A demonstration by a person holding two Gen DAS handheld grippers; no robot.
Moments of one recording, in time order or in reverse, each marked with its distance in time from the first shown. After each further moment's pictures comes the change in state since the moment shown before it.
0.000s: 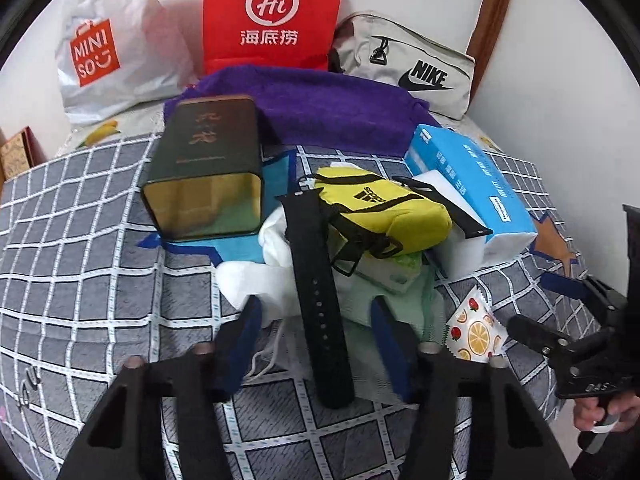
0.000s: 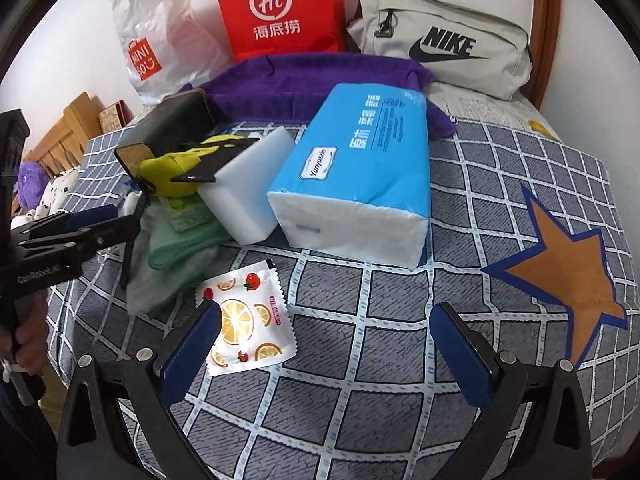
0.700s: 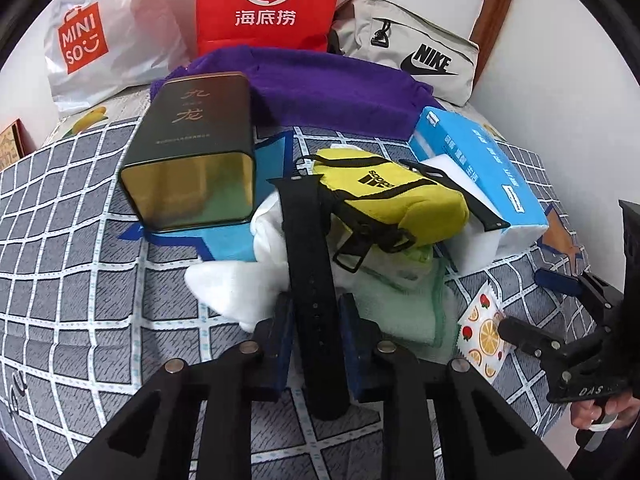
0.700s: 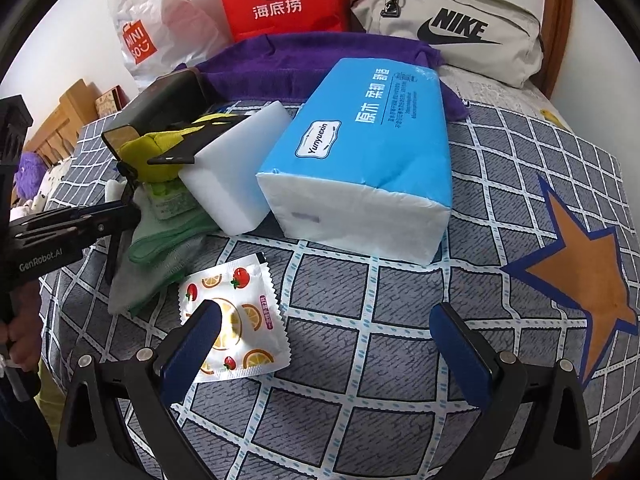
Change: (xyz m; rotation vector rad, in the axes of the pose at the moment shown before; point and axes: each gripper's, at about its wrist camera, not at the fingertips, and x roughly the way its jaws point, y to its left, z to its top) left arm 0.017 0.002 0.001 0.001 0.051 -0.003; right arm 0.019 0.002 0.002 -0.016 0.053 0.004
